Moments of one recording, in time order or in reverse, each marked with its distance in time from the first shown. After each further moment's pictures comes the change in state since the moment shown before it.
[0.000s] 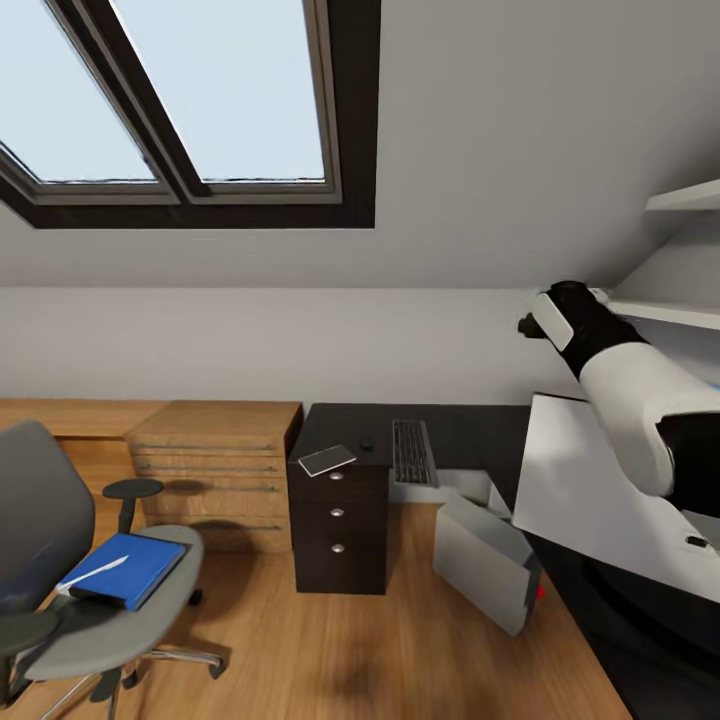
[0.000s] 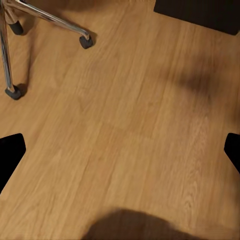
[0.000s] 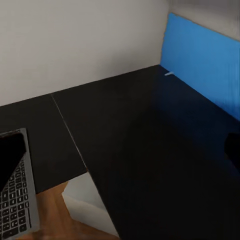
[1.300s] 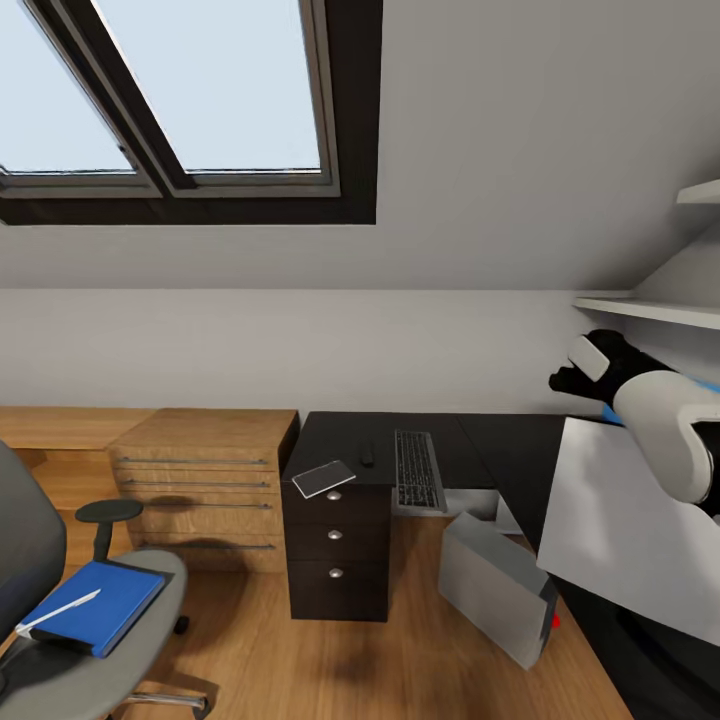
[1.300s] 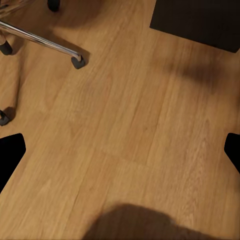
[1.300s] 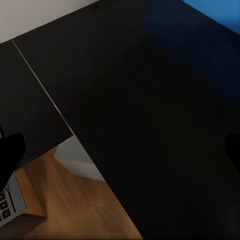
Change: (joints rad) left arm 0.000 0.001 0.001 0.002 0.000 0.002 0.003; right arm 0.028 -0.106 -0.119 0.246 -0.049 -0.023 -0.003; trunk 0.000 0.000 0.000
